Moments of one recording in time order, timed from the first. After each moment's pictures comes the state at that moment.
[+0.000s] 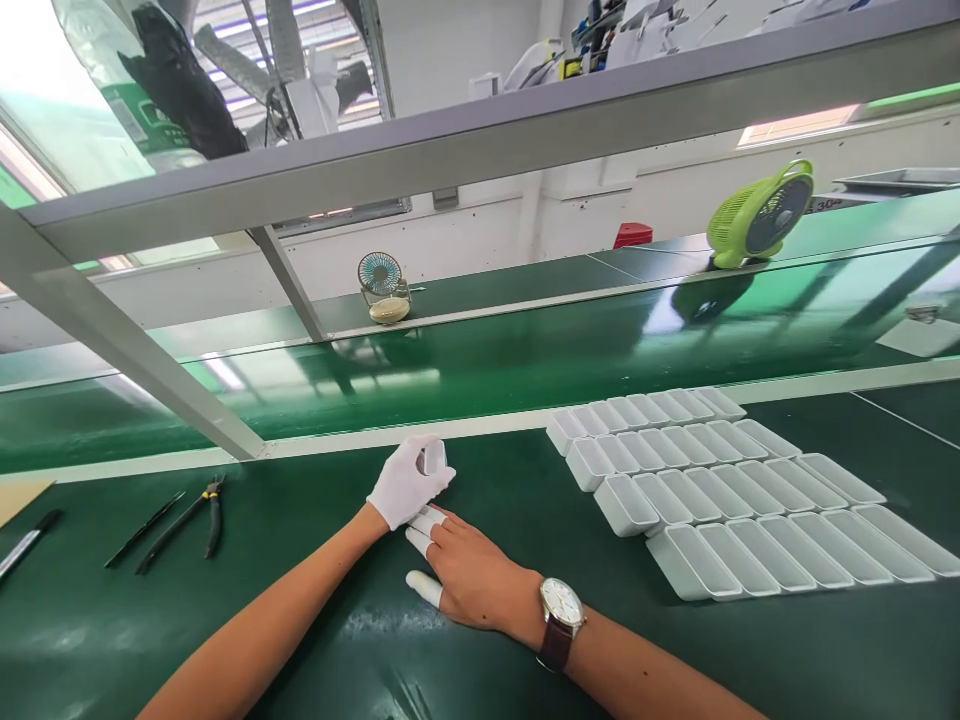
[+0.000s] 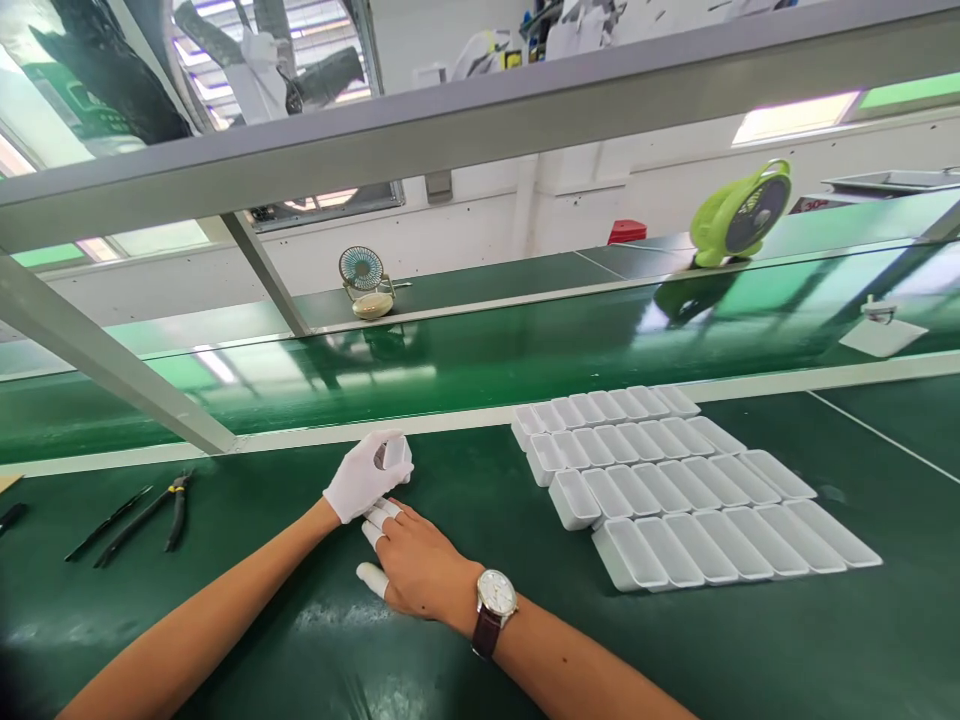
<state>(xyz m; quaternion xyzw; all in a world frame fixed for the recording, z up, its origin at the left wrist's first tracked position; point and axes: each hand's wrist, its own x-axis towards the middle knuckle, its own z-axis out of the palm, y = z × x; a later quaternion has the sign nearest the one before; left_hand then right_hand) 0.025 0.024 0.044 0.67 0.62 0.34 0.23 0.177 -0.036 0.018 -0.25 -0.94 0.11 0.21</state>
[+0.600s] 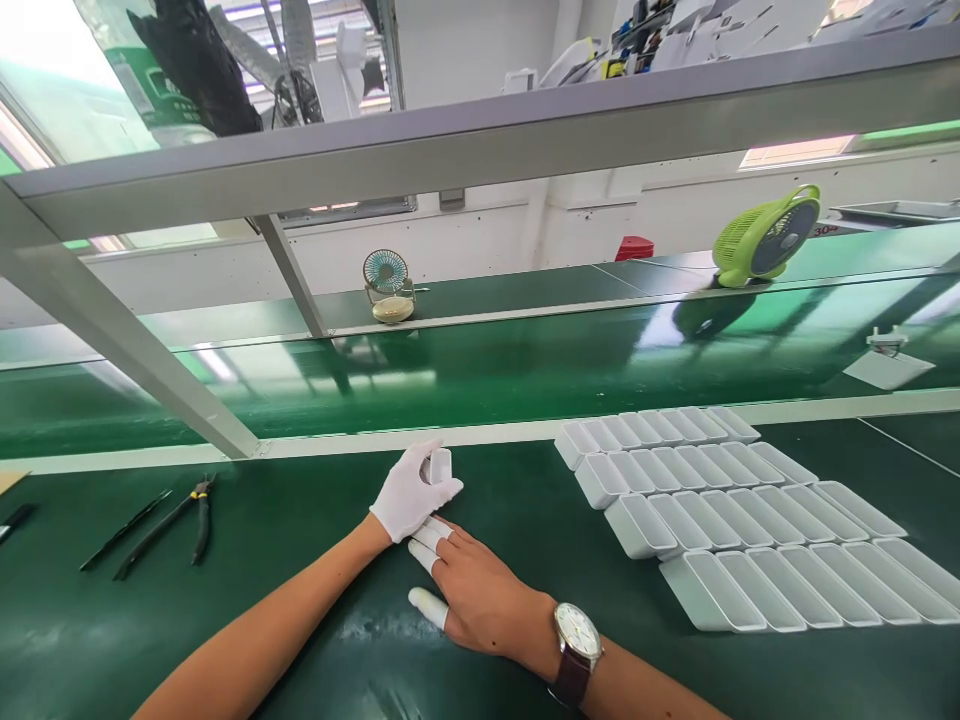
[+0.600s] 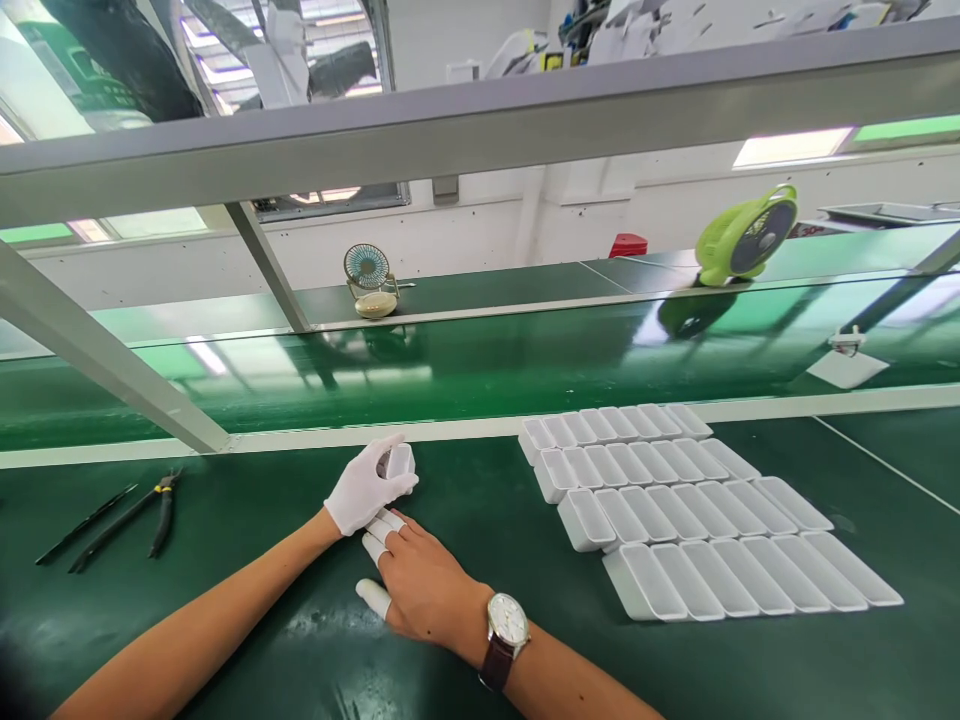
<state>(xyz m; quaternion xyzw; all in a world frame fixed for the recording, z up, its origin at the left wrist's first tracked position) 0.023 0.026 0.031 0.63 0.60 0.38 0.33 0.176 -0.035 0.014 -0.26 -0.95 0.10 0.17</state>
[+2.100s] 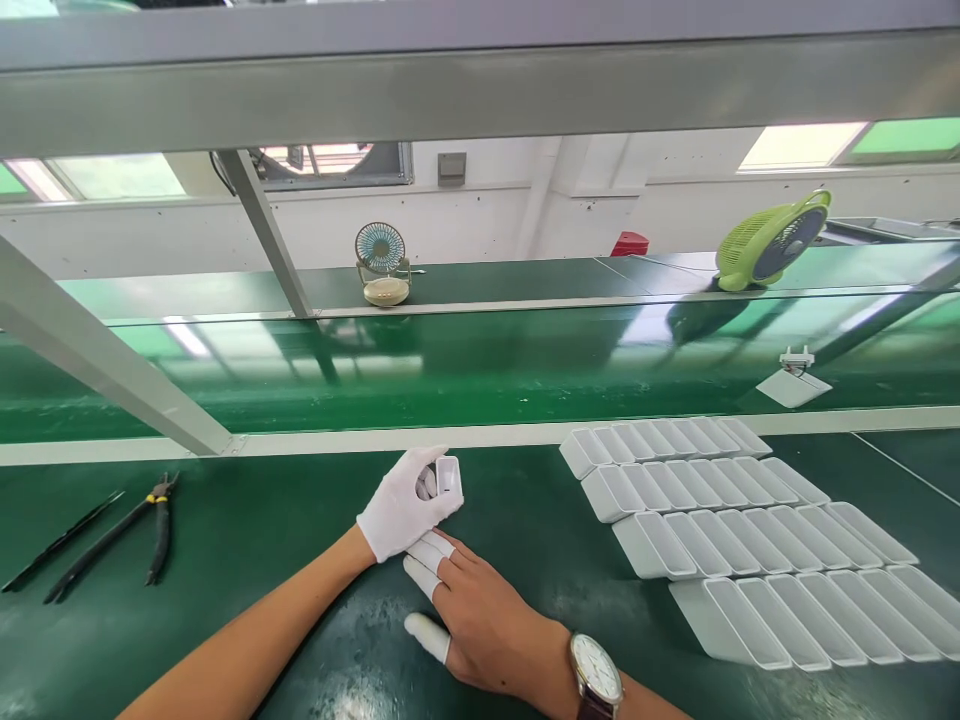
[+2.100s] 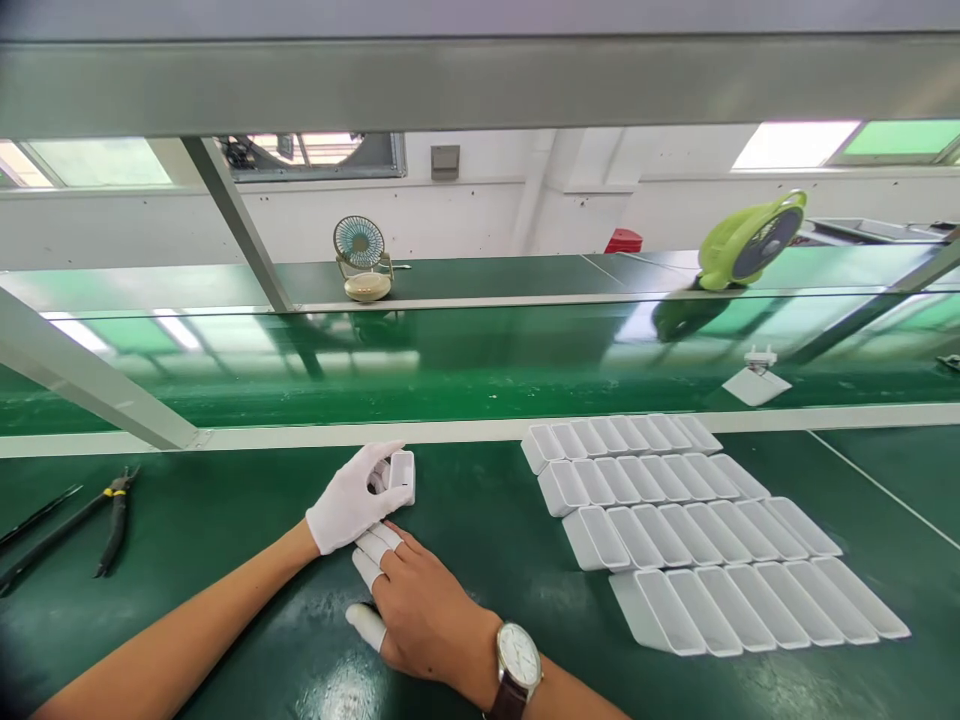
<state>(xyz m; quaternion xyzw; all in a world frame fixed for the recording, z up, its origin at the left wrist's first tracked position) 0.018 0.025 0.035 0.66 0.57 0.36 0.33 0.179 -0.038 0.011 -0.27 -0.94 0.12 0.18</state>
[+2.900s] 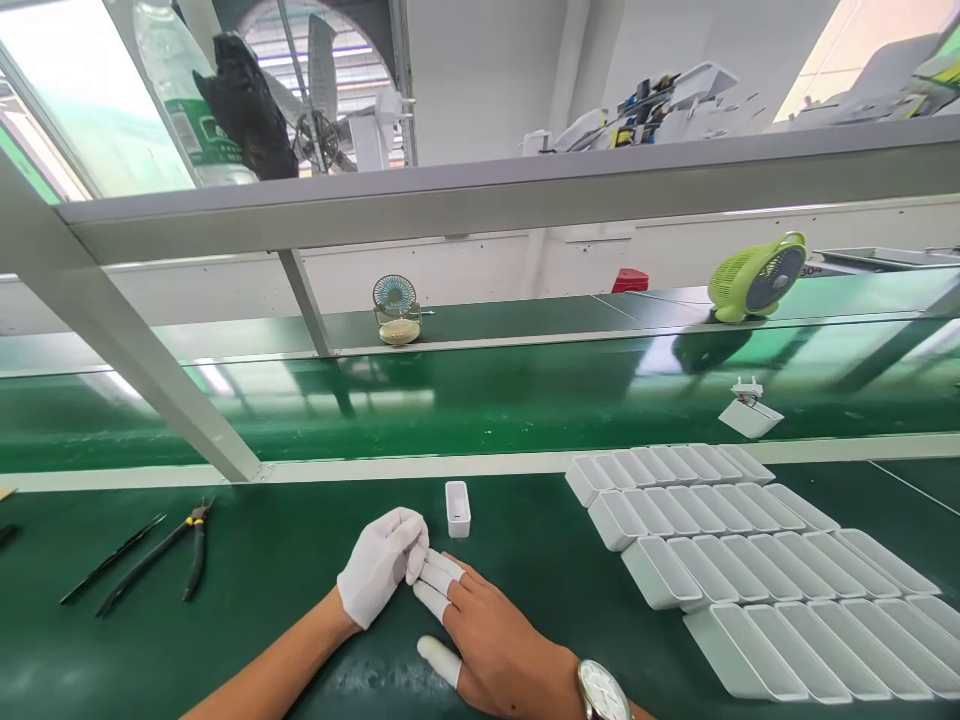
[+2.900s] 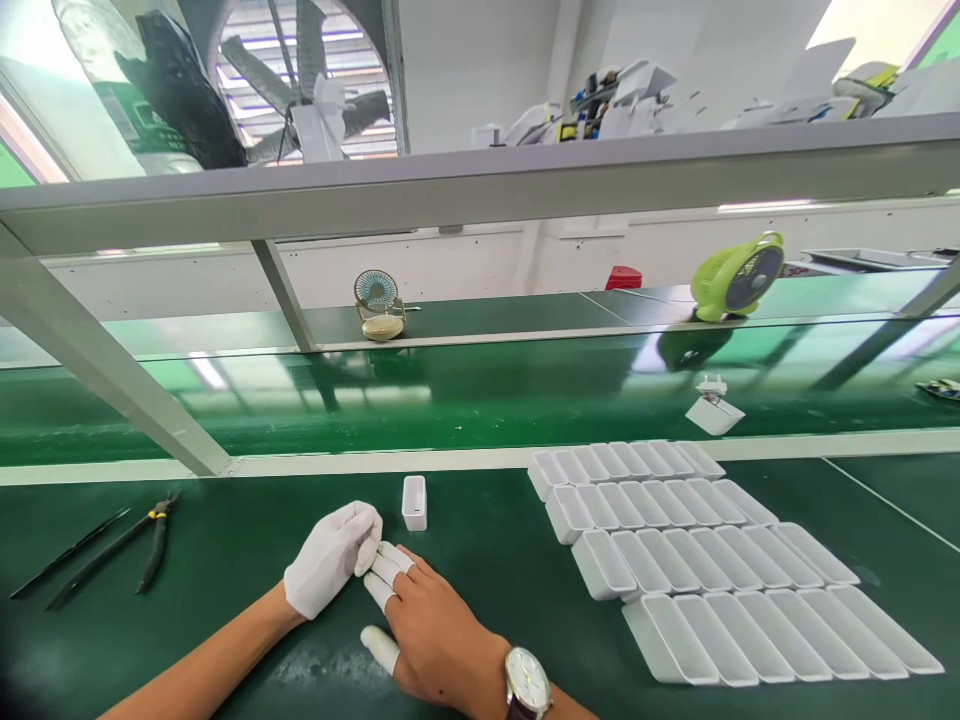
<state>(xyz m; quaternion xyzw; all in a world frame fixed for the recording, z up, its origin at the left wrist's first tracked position) -0.001 -0.010 0.036 0.41 0.43 0.48 0.64 0.178 -0.036 0.017 -0.25 -0.94 0.09 0.22</state>
